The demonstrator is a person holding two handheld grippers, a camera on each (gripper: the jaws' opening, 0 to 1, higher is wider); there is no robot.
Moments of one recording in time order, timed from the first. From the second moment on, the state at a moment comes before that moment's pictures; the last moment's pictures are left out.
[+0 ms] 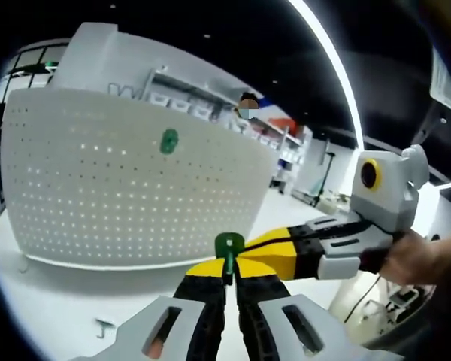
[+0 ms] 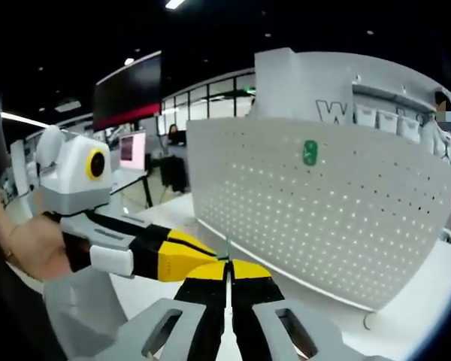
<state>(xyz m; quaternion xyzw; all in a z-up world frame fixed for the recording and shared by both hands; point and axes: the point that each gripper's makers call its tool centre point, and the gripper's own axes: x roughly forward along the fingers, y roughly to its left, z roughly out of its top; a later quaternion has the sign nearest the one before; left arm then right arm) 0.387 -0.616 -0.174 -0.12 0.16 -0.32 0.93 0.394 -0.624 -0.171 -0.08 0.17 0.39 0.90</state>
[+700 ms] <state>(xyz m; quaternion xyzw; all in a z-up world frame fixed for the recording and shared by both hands) 0.423 -0.578 -0.157 -0.09 0.14 -0.26 0.95 0.395 -0.630 -0.179 -0.05 0.19 0.37 0.91</state>
